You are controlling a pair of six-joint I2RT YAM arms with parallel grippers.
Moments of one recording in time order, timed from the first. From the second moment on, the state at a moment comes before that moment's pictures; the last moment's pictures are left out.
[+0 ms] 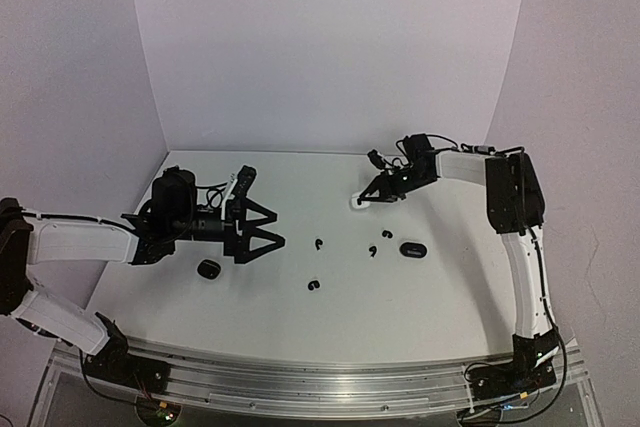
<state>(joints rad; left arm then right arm) -0.66 1.34 0.64 0.46 0.76 -0.15 0.31 2.41 1.90 -0.49 -0.79 0.01</state>
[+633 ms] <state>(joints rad) -0.66 1.30 0.60 0.45 0.74 -0.13 0.29 2.48 1.92 -0.51 -0.85 0.01</state>
